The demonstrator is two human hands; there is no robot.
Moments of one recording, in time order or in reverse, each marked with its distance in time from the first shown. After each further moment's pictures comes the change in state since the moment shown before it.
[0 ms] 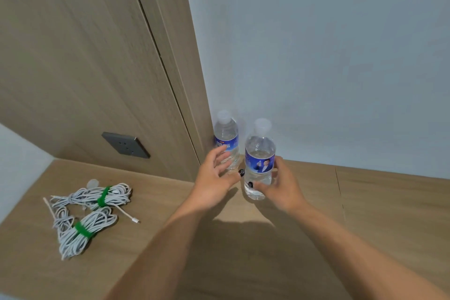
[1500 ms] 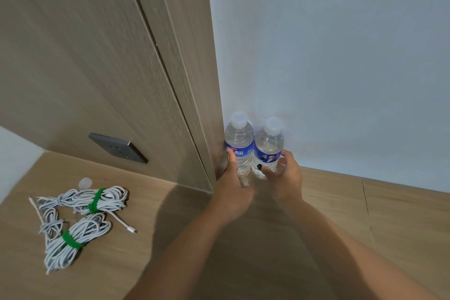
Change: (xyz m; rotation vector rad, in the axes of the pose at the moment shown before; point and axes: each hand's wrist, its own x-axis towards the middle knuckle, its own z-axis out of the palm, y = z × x) left_hand 0.053 -0.040 0.010 0.288 -0.101 -0.172; right_hand 0.085 0.037 0.048 -0.008 0.261 0.121
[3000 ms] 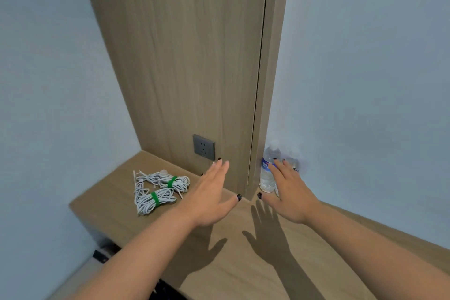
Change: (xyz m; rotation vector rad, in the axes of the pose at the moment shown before) left_hand -0.252 0.013 -0.089 0.763 0.343 0.324; right_hand -0.178 -0.132 -0.096 -0.834 -0.437 -0.787
